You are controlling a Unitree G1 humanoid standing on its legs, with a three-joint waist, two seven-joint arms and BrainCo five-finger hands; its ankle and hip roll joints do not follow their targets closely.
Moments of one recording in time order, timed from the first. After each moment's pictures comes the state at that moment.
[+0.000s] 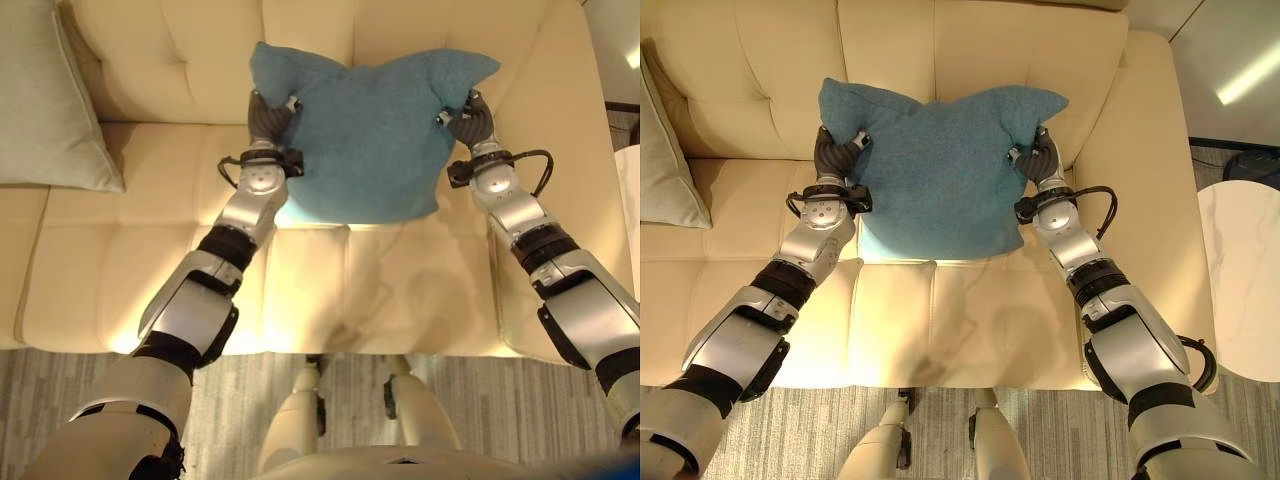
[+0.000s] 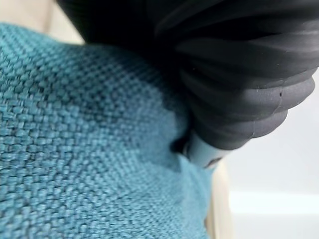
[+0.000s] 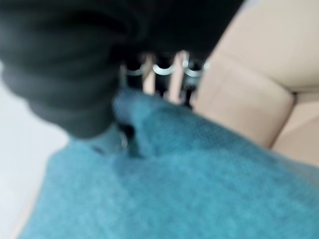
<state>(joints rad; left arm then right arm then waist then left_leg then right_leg) -1.01 0.40 -0.43 0.79 -0.58 -0.21 0.44 -1.02 -0.49 0.52 0.80 0.29 -0.13 -0.34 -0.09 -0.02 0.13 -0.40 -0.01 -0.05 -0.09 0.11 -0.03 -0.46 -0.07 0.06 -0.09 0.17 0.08</state>
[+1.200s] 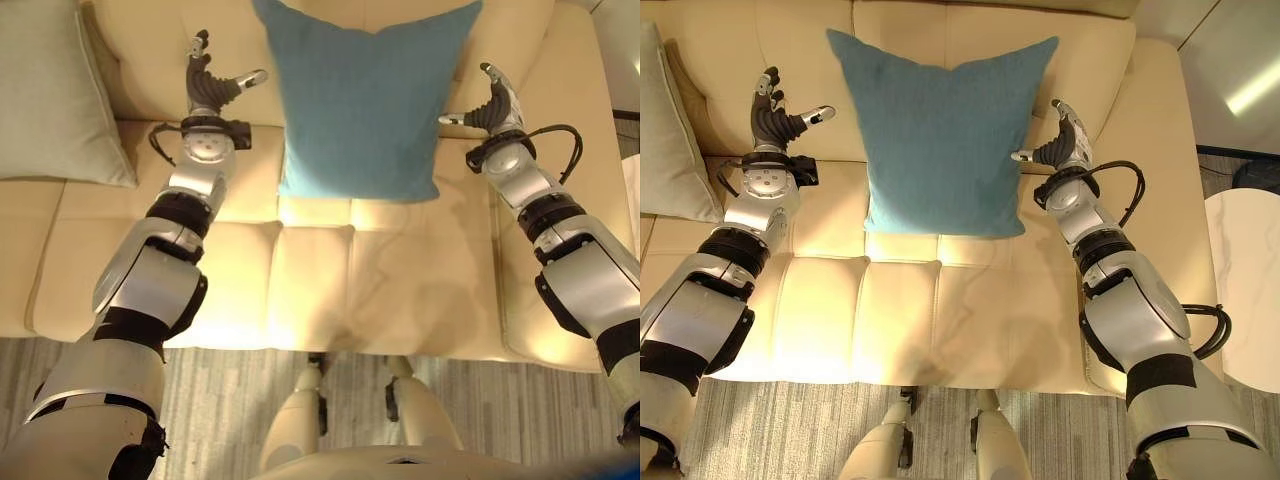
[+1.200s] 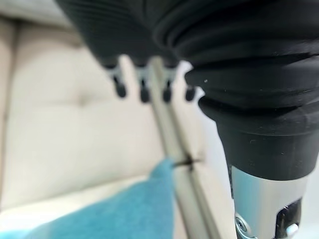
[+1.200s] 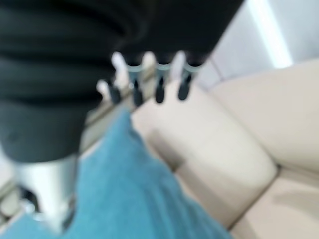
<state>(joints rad) -1.16 0.60 -0.49 1.04 -0.55 -0.23 0.40 -1.21 -0.51 0.58 1.15 0.14 -0.08 -0.40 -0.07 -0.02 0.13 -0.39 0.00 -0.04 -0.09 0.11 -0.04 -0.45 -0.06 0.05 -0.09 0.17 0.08</state>
